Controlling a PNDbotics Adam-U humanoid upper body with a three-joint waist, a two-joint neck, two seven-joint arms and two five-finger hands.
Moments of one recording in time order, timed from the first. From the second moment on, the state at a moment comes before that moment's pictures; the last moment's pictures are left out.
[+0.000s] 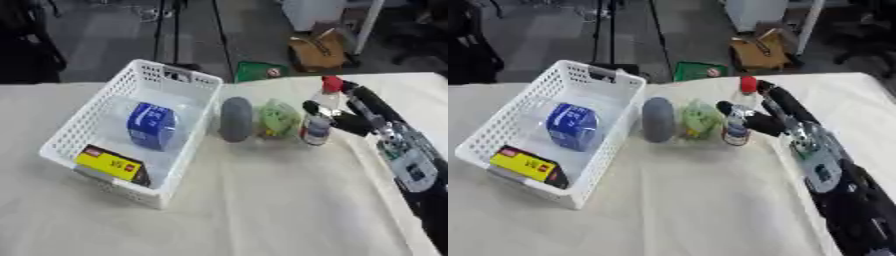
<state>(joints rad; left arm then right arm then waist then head) -0.29 0.19 0.31 -1.98 0.33 -0.61 0.14 -0.82 -0.45 0.02 -1.07 0.68 -0.16 0.08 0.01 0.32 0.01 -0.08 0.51</state>
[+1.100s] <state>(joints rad) -0.29 0.19 0.31 -1.98 0.33 -0.61 0.13 -0.83 -0.44 0.01 -1.03 0.69 -0.15 0.03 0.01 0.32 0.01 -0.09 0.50</state>
